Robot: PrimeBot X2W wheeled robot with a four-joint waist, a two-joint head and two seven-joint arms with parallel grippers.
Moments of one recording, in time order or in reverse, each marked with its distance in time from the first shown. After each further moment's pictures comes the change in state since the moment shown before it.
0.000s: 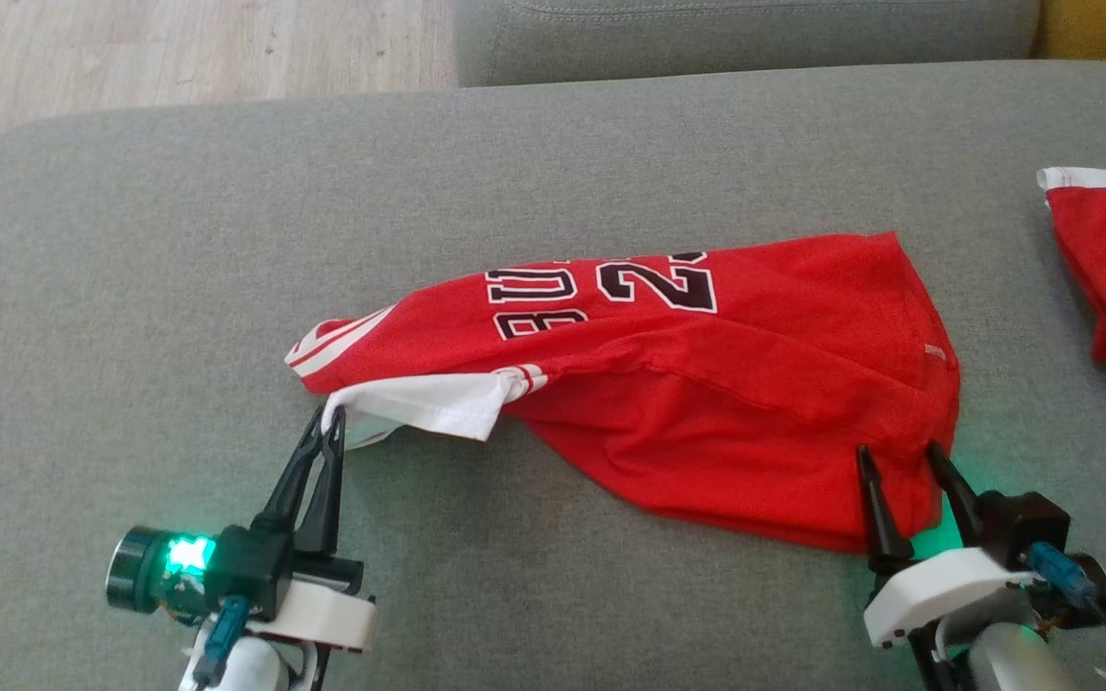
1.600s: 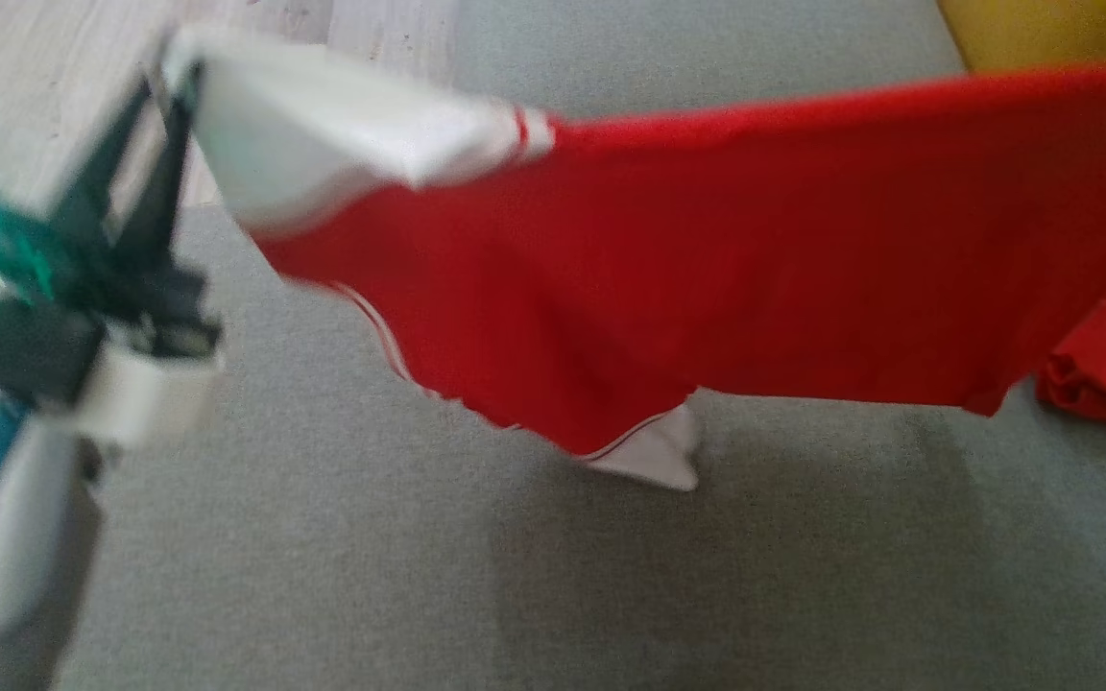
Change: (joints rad) left arm -0.376 0.259 0.041 -0.329 0.057 -0.101 0.048; right arm -0.127 -0.441 -0.094 -0.714 0.202 0.000 0.214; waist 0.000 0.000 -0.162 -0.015
